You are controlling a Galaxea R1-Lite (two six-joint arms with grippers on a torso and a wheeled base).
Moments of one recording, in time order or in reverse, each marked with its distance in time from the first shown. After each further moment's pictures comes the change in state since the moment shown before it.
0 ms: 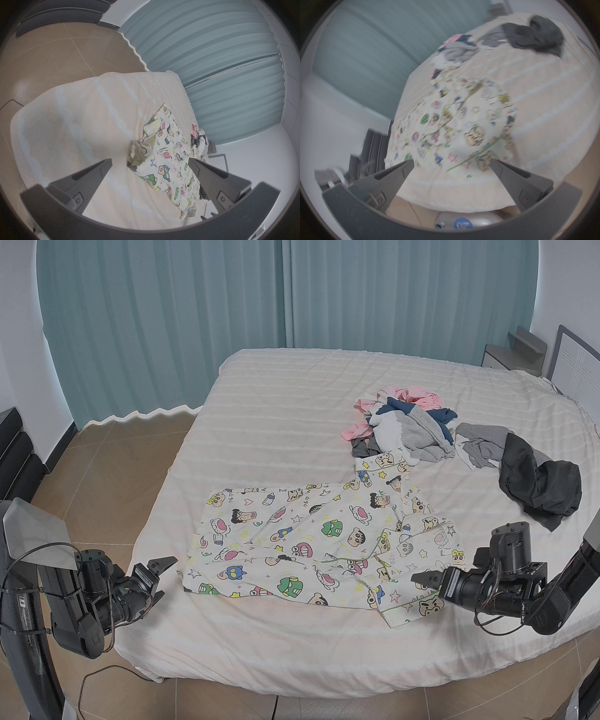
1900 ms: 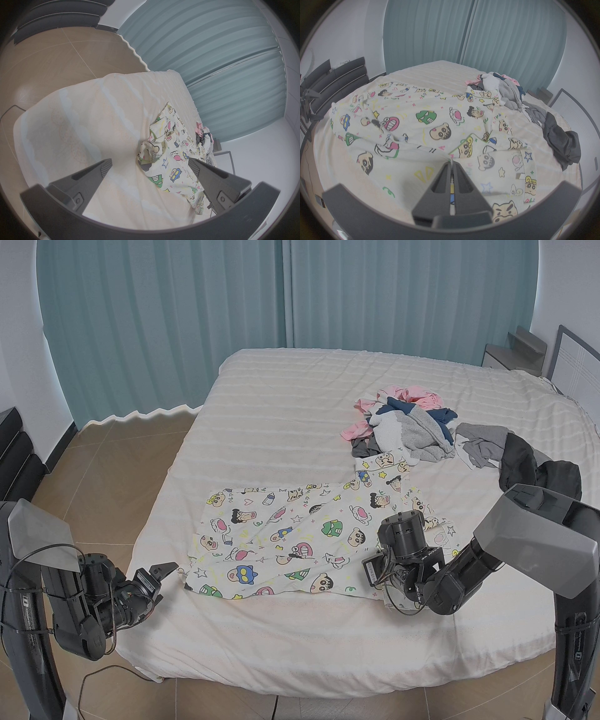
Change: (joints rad) left arm -0.001 0.025 0.006 0.000 0.026 0.055; right arm 0.214 0.434 -0.615 0.126 -0.497 -0.724
